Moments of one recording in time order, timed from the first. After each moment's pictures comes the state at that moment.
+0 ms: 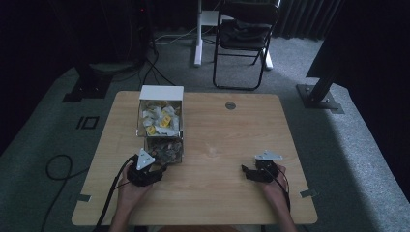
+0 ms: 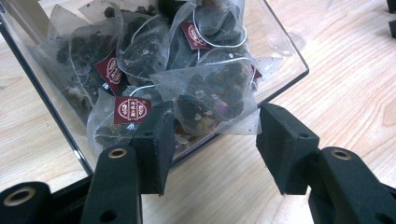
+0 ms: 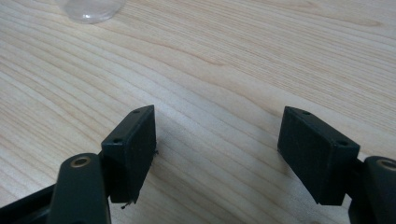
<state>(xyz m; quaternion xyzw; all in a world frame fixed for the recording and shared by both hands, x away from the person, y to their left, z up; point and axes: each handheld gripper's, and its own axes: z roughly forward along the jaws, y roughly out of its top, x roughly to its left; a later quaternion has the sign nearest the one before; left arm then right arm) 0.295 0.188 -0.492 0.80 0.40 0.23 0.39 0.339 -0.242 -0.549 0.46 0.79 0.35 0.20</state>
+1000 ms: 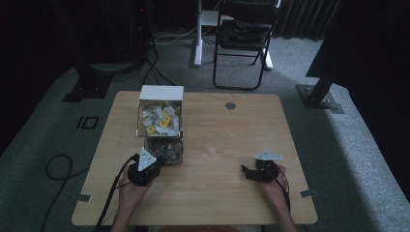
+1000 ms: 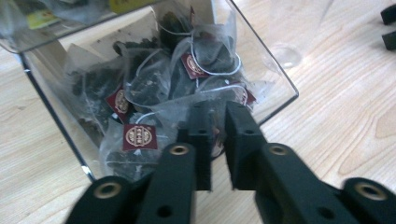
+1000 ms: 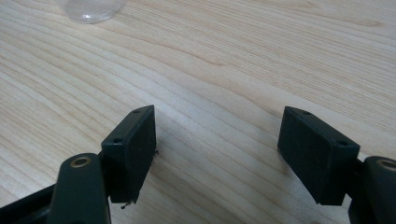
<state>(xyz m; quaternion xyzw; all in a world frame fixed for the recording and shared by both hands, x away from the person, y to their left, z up) 0.292 0.181 -0.480 0.80 0.39 0.25 0.39 0.339 -0.242 -0.549 0.46 0.79 0.35 0.20</state>
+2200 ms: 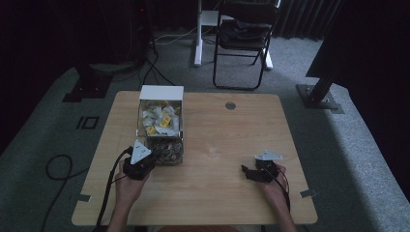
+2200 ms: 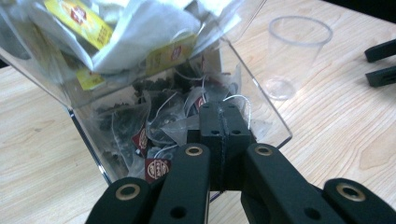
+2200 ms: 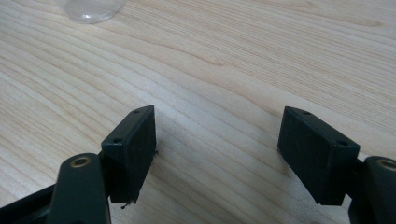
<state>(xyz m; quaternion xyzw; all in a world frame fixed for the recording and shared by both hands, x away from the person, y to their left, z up) 0.296 0.190 -0.448 0.78 0.39 0.25 0.43 0.339 -0.241 -0.549 0.46 0.79 0.35 0.20</state>
